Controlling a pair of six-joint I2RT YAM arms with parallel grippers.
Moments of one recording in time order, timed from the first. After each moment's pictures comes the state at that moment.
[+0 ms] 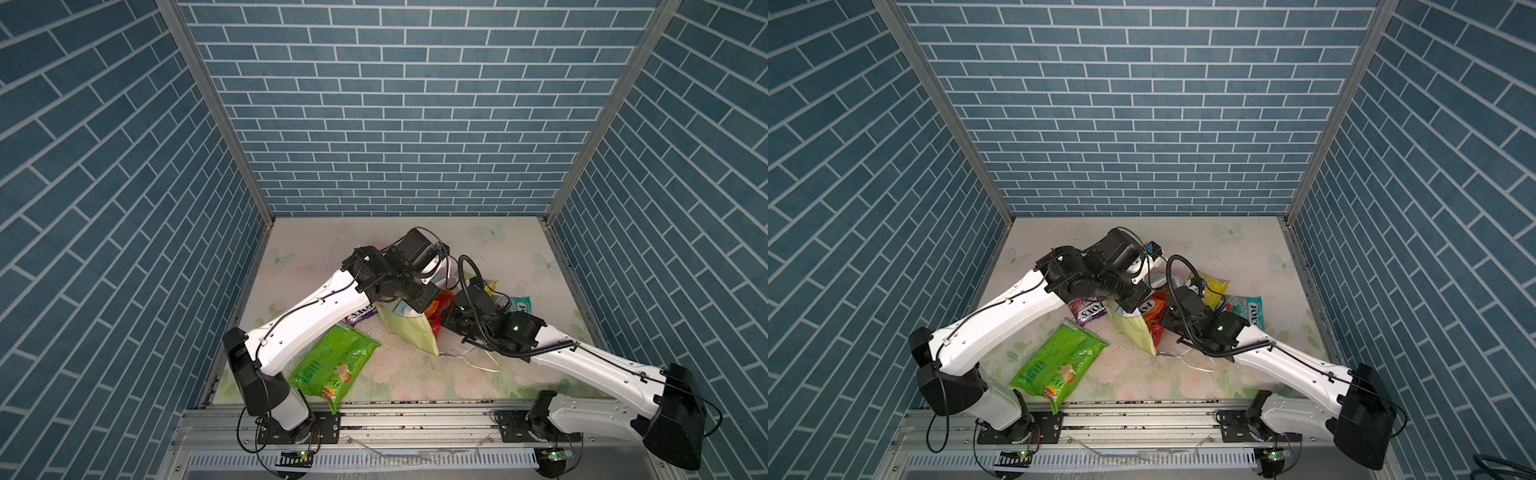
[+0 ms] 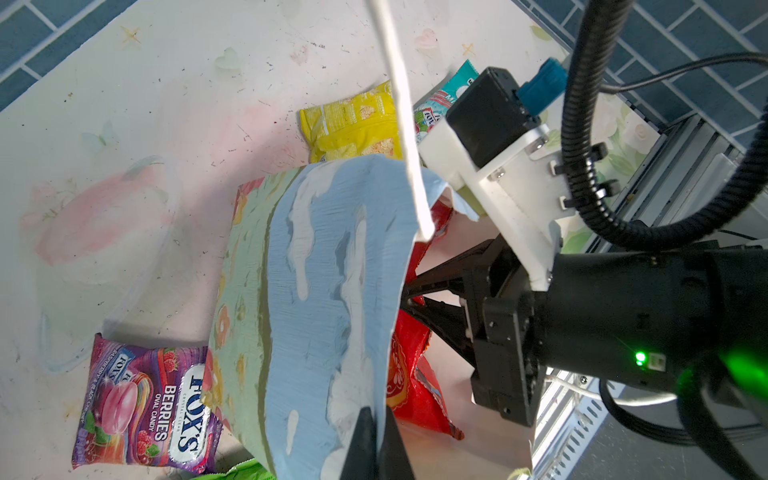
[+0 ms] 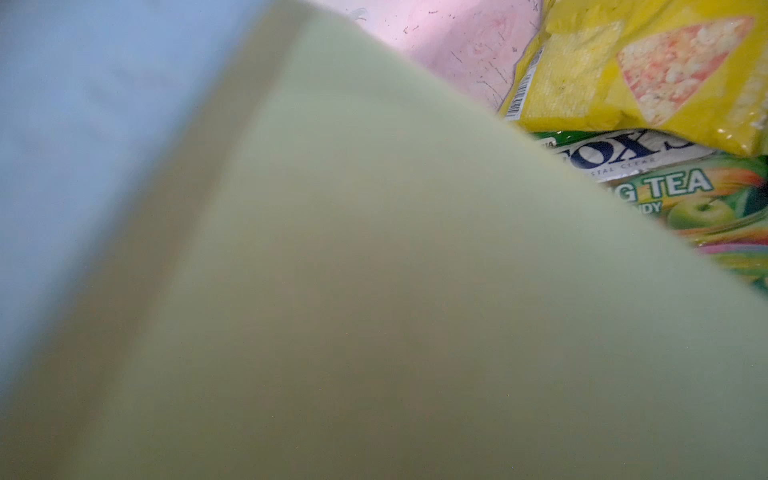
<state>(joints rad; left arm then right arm) -0.93 1.59 1.77 -1.14 0.04 -0.14 0.96 1.15 0.84 -0.47 0.17 1.16</state>
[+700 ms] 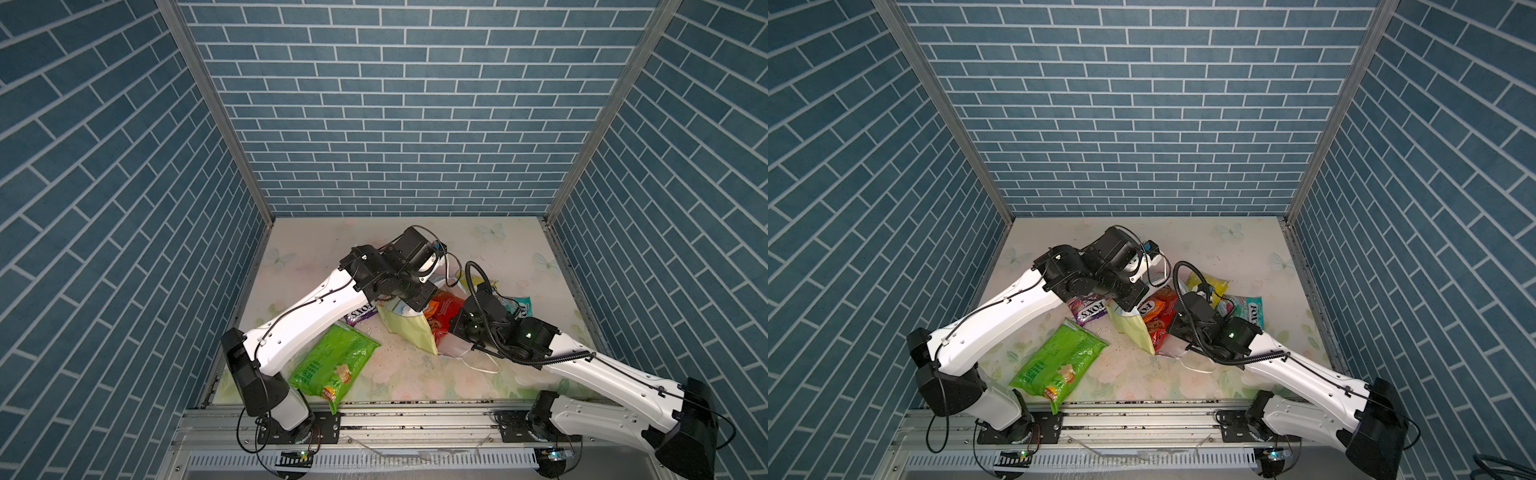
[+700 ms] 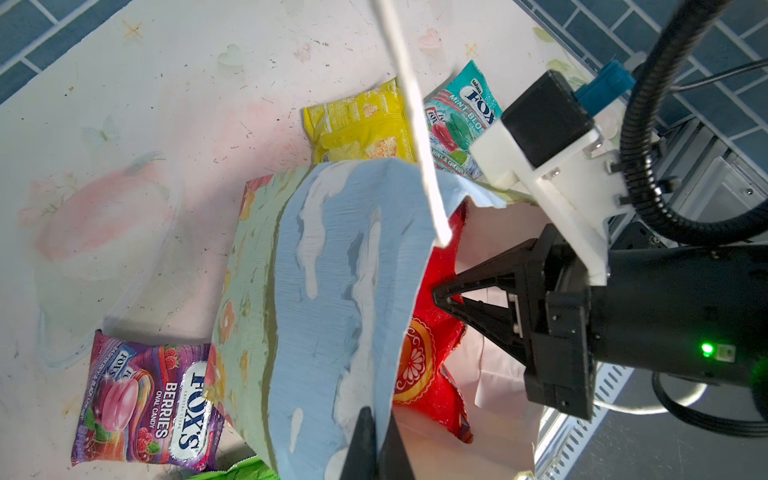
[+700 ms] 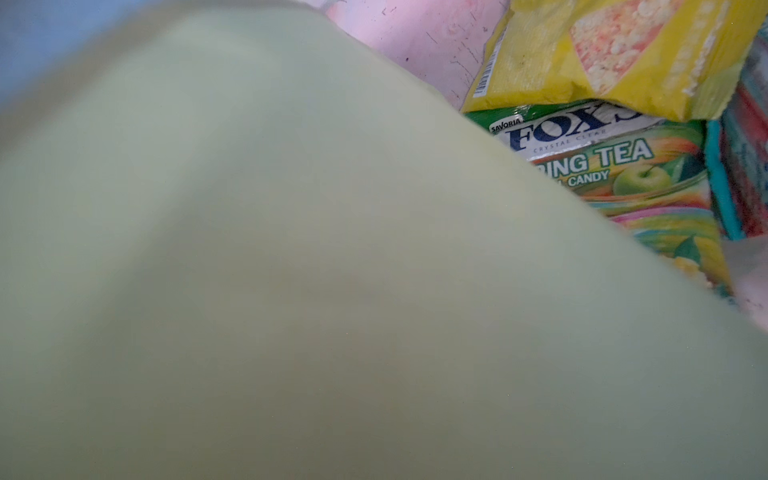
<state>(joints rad) -0.91 1.59 1.77 -1.14 0.05 -0.14 0.96 1.05 0.80 -0.57 0.15 1.17</state>
